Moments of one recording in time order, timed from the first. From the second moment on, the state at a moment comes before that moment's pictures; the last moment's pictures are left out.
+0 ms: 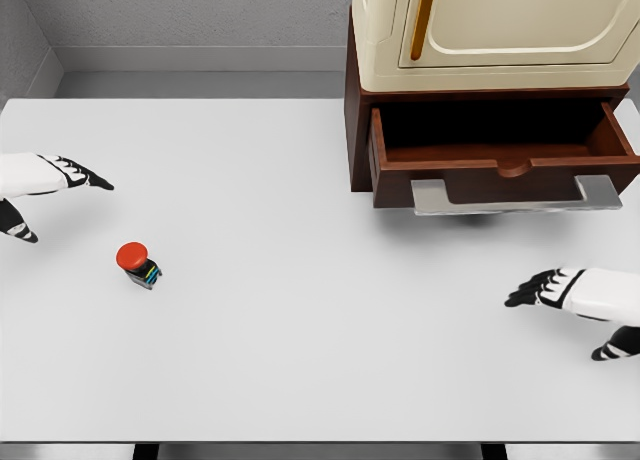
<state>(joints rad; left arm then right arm) -0.73 1.08 -0.79 -1.27 -0.20 -0.61 -0.59 0.18 -1.18 0.09 -1.76 0.08 -0.61 0.61</state>
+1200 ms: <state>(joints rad) -0.75 1.01 -0.94 -1.46 -0.29 -0.61 -0.61 0.47 -1.02 -0.46 -1.75 0.02 -0.61 0.61</state>
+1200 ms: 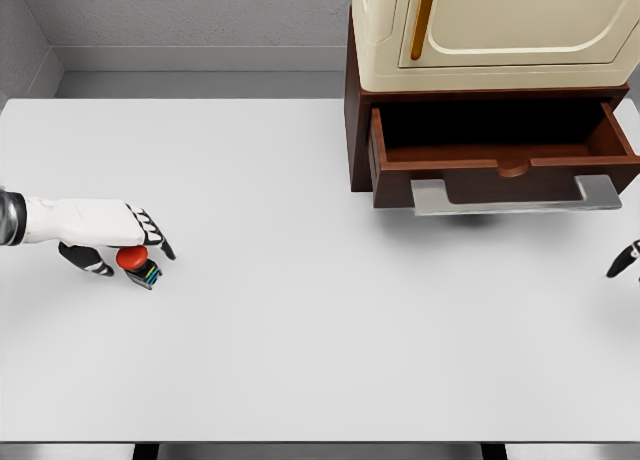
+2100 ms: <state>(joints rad) -0.75 1.04 -0.95 -1.52 -0.29 -0.61 -0.61 0.46 -1.12 -0.43 -1.76 -0.03 -0.61 0.61</state>
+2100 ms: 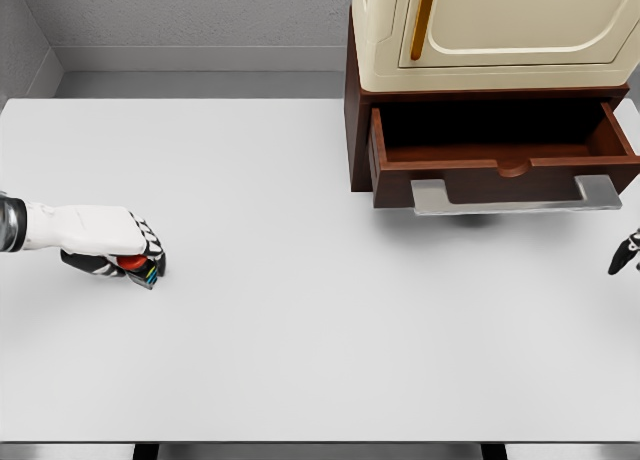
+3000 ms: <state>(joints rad) -0.93 0.91 -0.94 -1.58 -0.28 -0.61 -0.61 0.46 -1.12 -0.43 -1.76 -0.03 -0.61 0.61</state>
